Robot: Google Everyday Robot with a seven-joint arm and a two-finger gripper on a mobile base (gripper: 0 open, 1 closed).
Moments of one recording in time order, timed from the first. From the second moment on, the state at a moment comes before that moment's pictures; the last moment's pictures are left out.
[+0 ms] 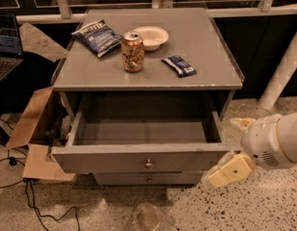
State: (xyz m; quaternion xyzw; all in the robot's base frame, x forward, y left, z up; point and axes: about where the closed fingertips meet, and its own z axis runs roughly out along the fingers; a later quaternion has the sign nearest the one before) arm 0.396 -0.181 0.823 -0.43 0.84 0.14 0.30
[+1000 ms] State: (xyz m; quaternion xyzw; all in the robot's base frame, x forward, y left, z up) arm 0.409 -0.171 0.772 -0.41 0.84 0.19 0.30
